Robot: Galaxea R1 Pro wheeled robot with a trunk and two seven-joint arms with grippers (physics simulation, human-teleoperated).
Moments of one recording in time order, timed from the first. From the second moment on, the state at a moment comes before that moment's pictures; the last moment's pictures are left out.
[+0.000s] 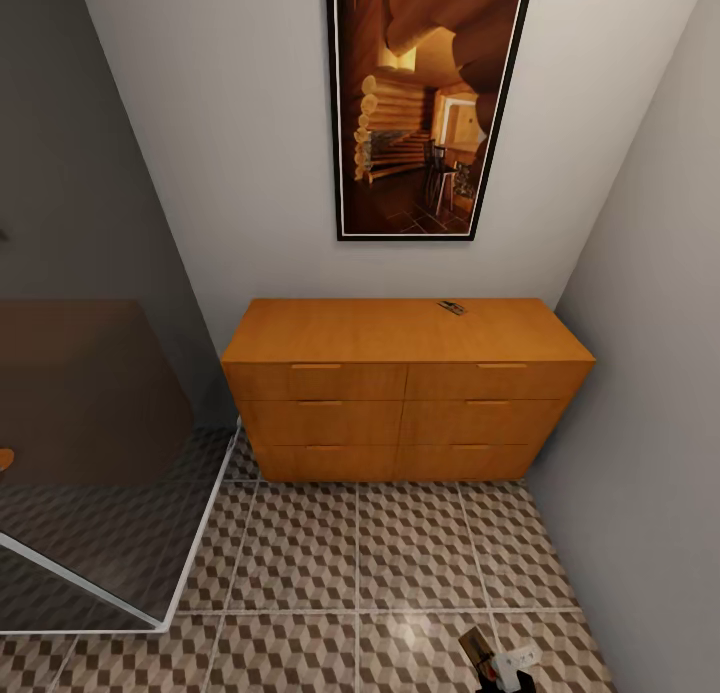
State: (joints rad) left arm -0.37 0.06 -0.50 0.07 0.61 -0.22 0.03; right arm -0.44 -0.06 0.14 -0.02 -0.02 -0.37 0.18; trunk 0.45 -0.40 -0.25
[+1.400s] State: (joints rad) left arm -0.37 0.06 -0.50 0.07 0.61 -0.22 0.03; right arm -0.44 -0.03 0.14 -0.02 -0.02 -0.37 0.18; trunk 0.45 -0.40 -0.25
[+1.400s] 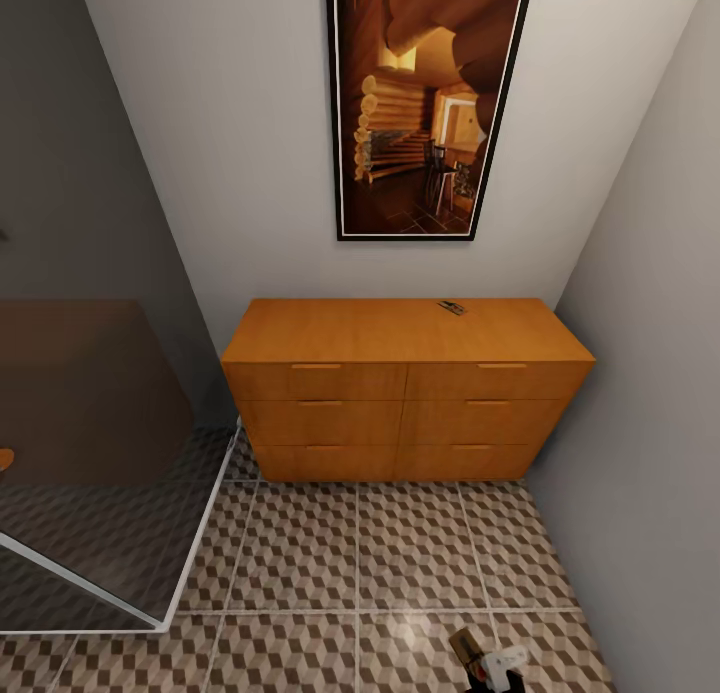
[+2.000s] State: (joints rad) left arm -0.37 0.06 -0.50 0.07 0.61 -0.22 0.03; right arm -0.44 -0.01 0.14 -0.02 -0.02 -0.37 0.18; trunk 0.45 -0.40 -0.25
